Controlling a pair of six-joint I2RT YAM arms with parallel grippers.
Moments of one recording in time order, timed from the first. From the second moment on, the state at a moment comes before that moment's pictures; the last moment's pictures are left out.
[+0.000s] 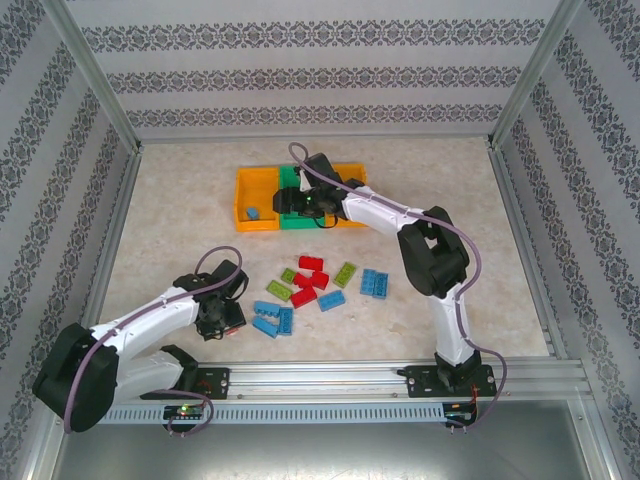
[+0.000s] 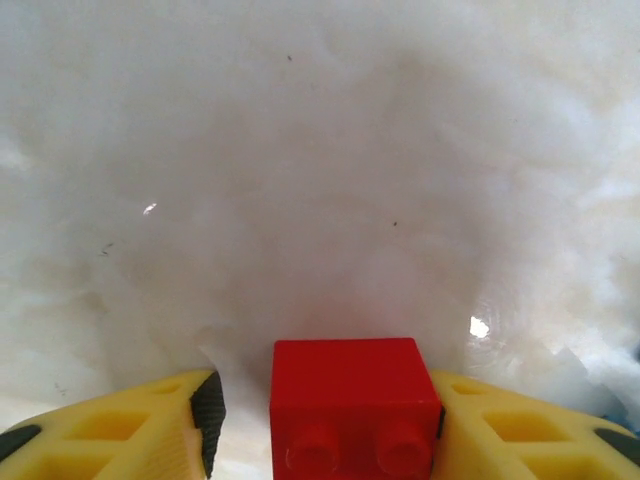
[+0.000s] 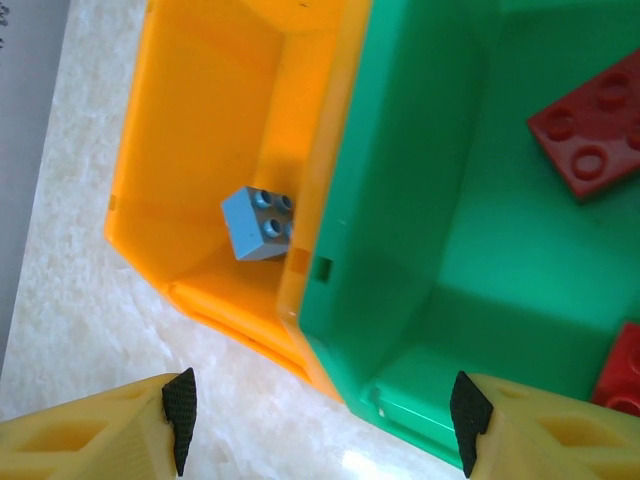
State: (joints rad) left arm -0.52 1.13 0.50 -0.85 -0.01 -0.97; right arm 0.61 2.12 1.64 -0.32 -0.33 0.63
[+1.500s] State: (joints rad) left arm -0.46 1.94 1.66 -0.75 -0.01 -0.52; right arm 0.57 1.33 0.73 -0.27 -0.12 0.47
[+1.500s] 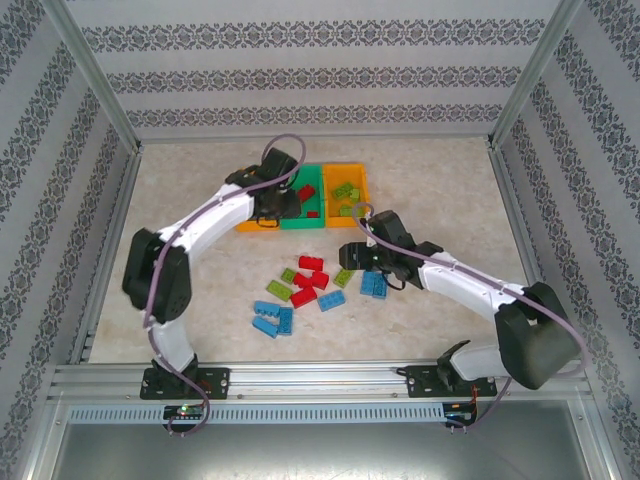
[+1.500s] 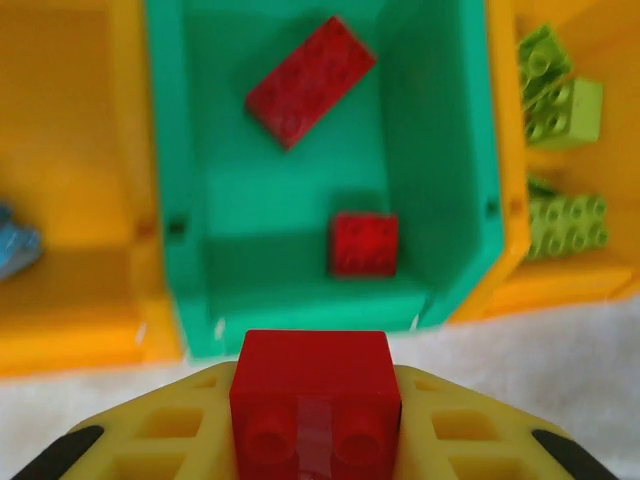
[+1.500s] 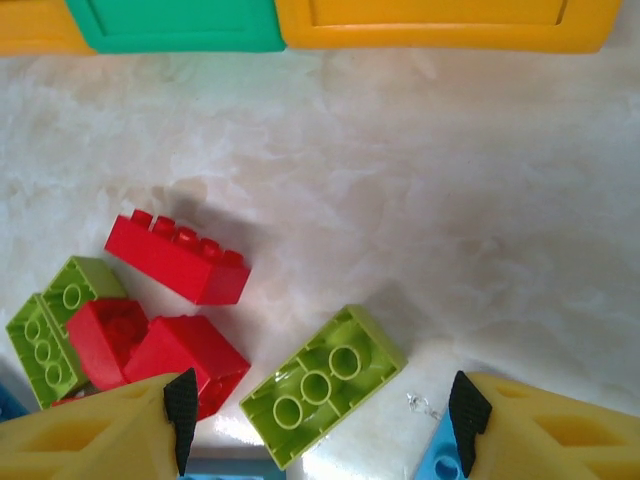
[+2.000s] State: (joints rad) left arm -0.43 2.22 1.99 -0.83 0.02 -0.46; right arm 0.72 1.30 0.72 -0.32 -0.10 0.32
